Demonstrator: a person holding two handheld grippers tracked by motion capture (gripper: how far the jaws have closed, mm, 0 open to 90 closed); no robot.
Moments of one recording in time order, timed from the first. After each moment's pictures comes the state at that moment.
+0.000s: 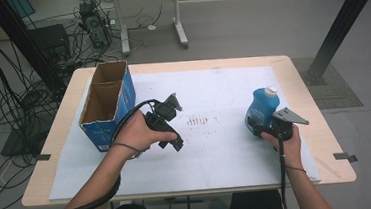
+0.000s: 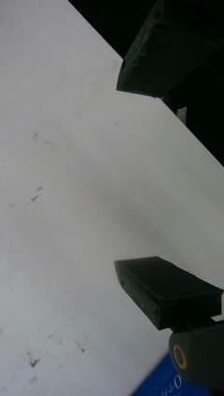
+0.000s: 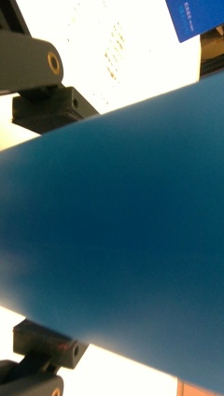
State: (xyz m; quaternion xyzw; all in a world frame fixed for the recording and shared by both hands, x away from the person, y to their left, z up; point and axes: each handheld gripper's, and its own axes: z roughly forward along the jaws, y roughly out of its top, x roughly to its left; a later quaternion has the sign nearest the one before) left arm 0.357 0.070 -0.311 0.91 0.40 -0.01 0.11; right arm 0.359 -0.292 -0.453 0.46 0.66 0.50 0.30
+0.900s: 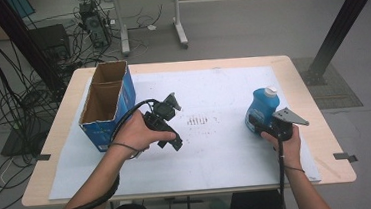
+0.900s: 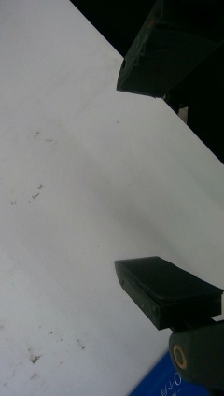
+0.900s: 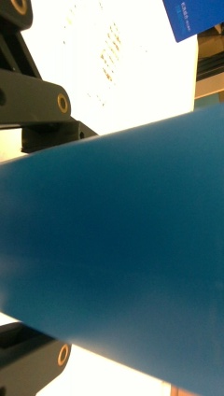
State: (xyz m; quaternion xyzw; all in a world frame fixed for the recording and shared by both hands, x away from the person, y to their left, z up) left arm 0.358 0.073 -0.310 0.91 0.40 -0.01 0.11; right arm 0.357 -0.289 -0.450 0.46 0.66 0.50 0.31
